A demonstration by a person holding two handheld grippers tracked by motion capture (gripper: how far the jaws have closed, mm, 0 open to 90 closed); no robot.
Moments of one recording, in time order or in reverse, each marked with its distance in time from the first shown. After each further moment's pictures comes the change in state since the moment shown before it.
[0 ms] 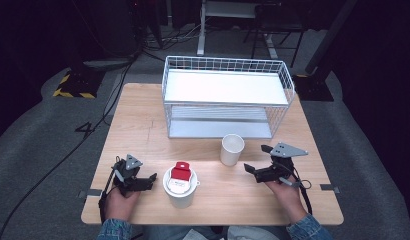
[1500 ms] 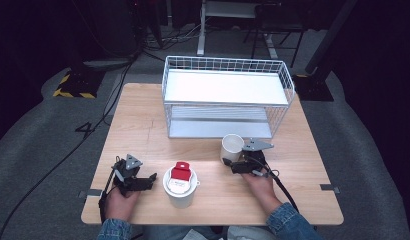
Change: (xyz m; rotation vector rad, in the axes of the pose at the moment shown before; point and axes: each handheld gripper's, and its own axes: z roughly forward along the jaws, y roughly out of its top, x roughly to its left) left arm 0.001 0.000 0.000 -0.001 0.002 0.003; right arm 0.006 -0.010 0.088 0.086 0.013 0.000
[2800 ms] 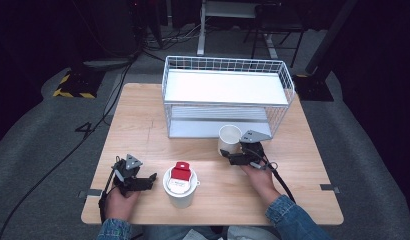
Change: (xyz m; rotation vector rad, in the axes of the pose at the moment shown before) left arm 0.000 0.000 0.000 0.000 0.000 0.000; right arm 0.001 0.035 -0.003 -0.024 -0.010 -0.052
